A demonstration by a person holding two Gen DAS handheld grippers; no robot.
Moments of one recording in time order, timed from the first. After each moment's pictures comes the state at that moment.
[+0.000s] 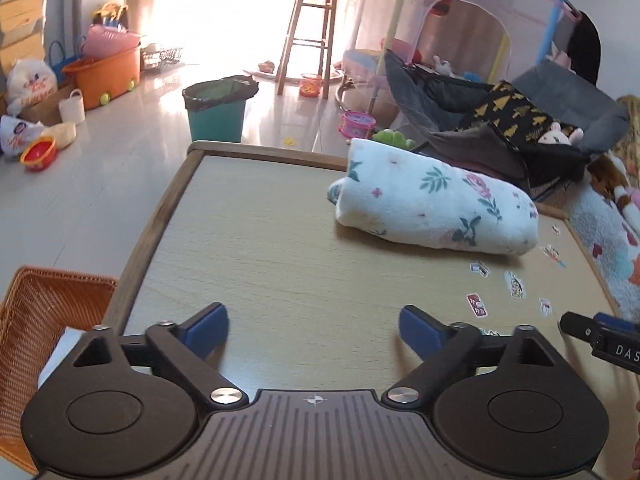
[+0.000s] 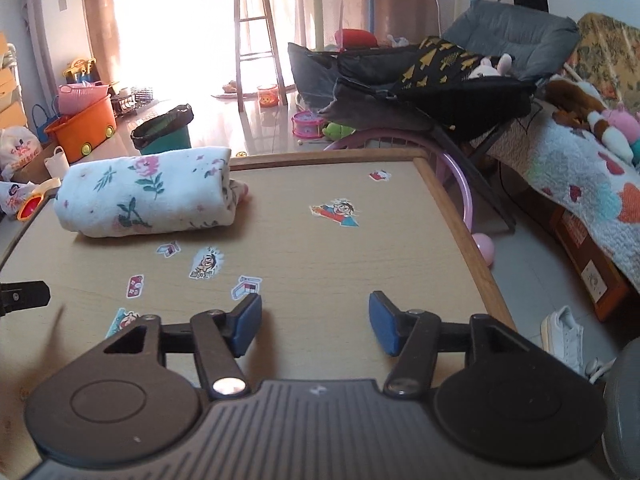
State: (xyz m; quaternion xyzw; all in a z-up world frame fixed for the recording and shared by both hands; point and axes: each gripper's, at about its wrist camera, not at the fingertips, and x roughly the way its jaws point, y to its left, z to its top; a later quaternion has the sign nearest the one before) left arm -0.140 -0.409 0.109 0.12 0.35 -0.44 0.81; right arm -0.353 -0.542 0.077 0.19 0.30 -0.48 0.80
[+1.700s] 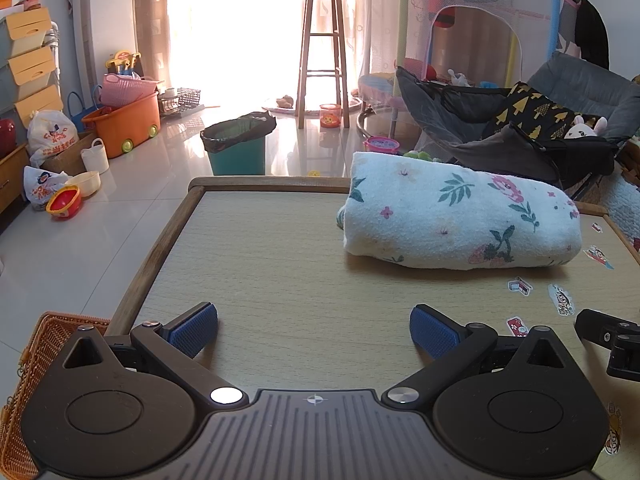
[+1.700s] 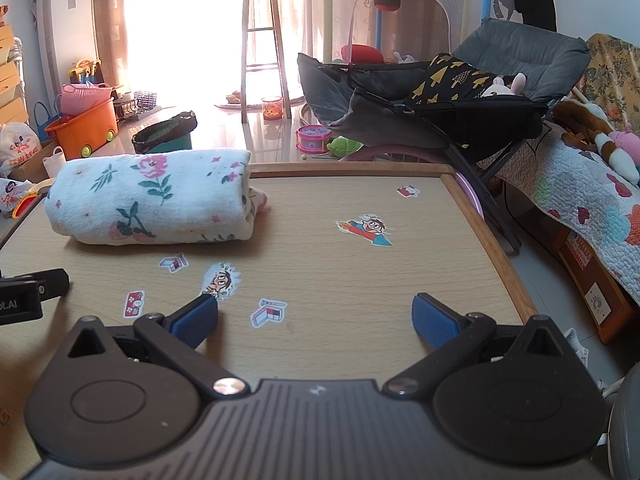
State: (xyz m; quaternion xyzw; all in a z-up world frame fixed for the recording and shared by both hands) left arm -0.143 -0.434 0.111 0.15 0.29 -0.41 0.85; right arm -0.332 -0.544 0.065 0.18 0.29 -0.48 0.81
